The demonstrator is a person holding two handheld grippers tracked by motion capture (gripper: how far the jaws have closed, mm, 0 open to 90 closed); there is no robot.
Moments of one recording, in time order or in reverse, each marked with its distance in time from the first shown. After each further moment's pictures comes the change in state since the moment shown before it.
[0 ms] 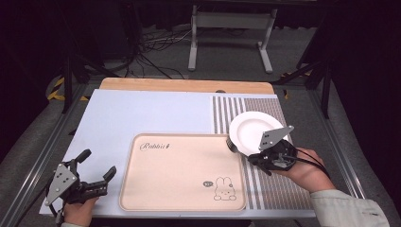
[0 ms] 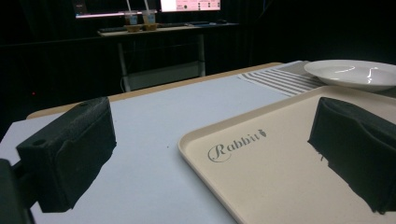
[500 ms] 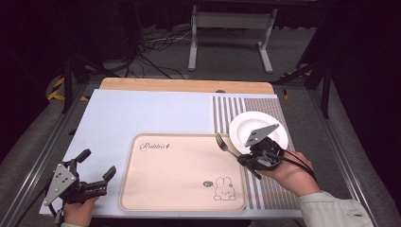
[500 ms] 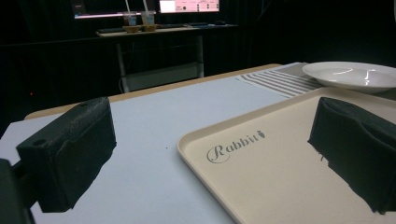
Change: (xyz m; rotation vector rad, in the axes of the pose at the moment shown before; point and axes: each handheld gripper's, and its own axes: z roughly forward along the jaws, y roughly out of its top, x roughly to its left) left arm 0.001 0.000 -0.001 -0.003 -0.007 -0.003; right arm 0.014 0.026 0.017 0.030 -0.010 0.132
